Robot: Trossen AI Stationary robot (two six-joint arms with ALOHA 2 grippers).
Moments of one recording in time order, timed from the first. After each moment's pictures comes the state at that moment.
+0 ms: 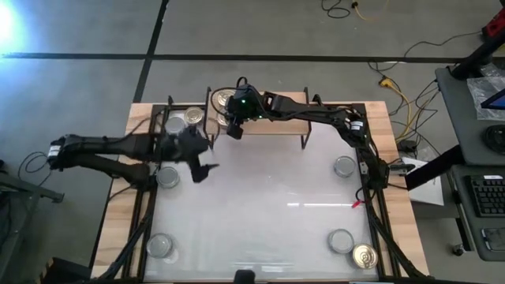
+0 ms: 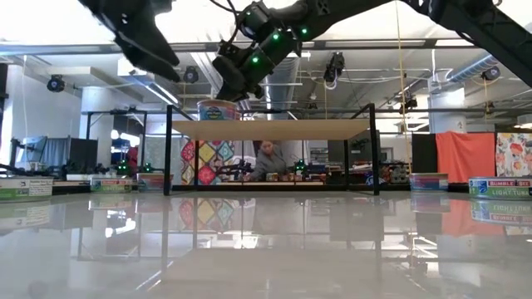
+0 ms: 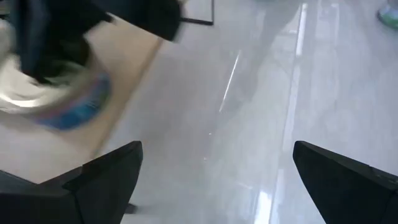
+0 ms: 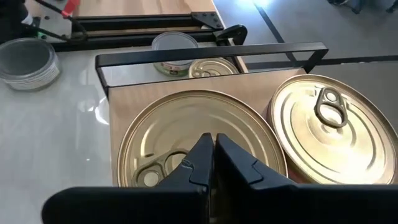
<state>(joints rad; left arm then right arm) 0.01 0.98 0.85 -0.57 -0.27 -0.16 -0.35 2.20 2.00 -0.43 0.00 -0.18</state>
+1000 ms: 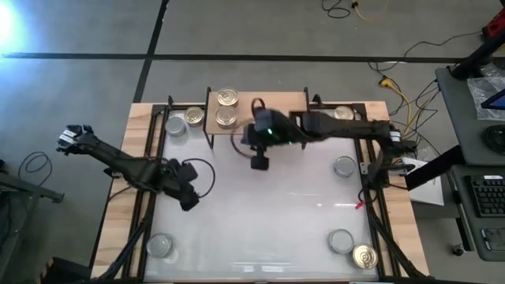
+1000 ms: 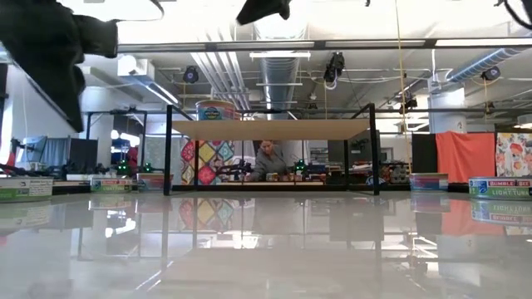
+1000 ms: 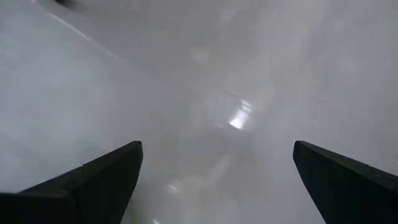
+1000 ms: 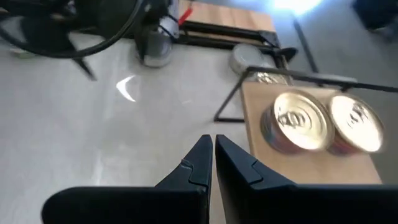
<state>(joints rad) -0.41 1.10 0.78 -1.00 -0.36 -0.95 -0.05 1.82 1.91 -0.76 0.15 -0.15</state>
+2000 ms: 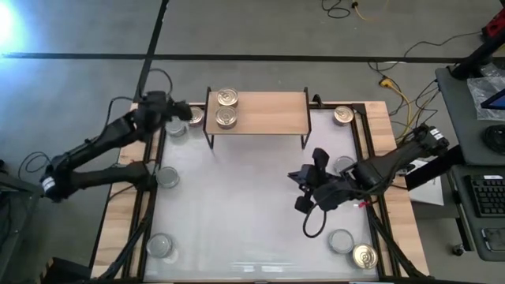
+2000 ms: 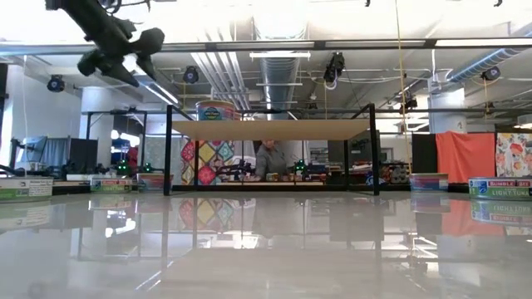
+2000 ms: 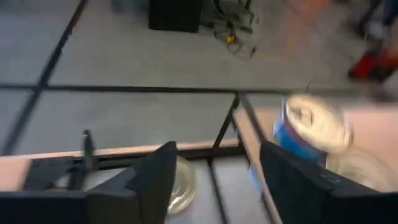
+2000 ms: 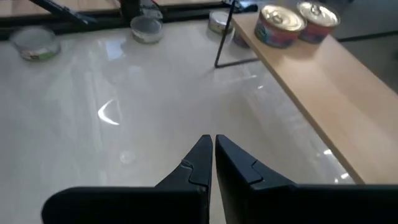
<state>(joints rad) 0.63 0.82 0.82 -0.50 -0.55 -0.57 0.46 1.41 1.35 -0.80 0.71 0.51</state>
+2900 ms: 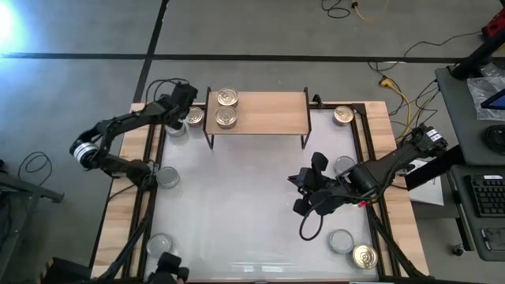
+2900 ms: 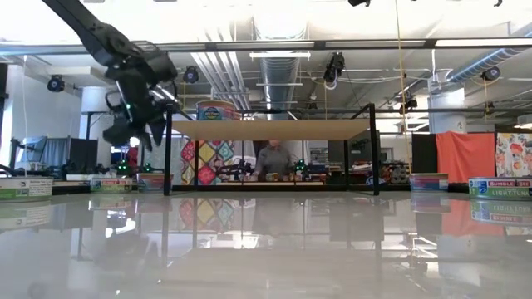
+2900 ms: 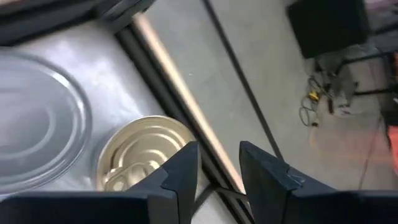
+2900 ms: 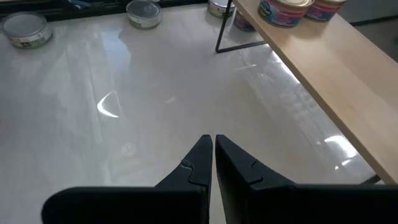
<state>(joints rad) 0.91 1.36 0.80 -0.31 -0.45 -1.59 0.47 1.42 1.31 -0.80 0.71 0.58</state>
